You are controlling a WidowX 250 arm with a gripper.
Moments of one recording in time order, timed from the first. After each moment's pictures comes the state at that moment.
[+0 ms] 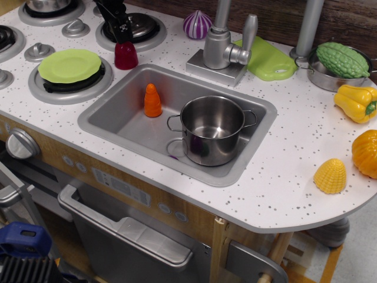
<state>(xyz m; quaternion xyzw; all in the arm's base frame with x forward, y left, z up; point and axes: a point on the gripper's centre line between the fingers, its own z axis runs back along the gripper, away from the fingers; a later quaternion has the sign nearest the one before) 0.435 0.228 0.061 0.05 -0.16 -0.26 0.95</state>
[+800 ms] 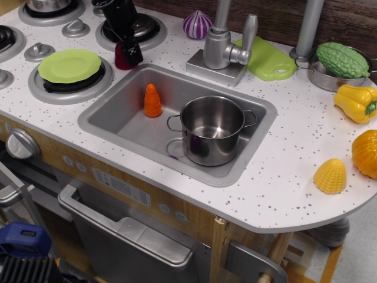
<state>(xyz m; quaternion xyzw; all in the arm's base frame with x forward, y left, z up) 0.437 0.216 0.020 -0.01 -0.17 -0.28 0.94</state>
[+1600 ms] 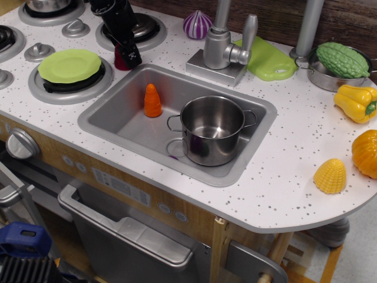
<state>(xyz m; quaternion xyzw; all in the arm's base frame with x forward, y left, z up) 0.435 0.214 0.011 0.01 -0.16 -0.27 0.95</state>
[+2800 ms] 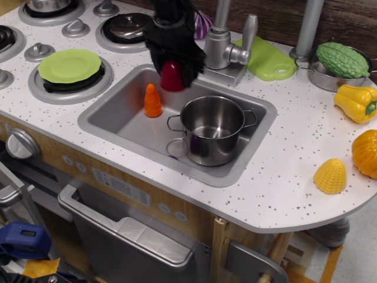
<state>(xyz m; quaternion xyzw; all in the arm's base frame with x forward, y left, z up) 0.397 0.080 0.035 0.04 -0.15 -0.01 0.99</state>
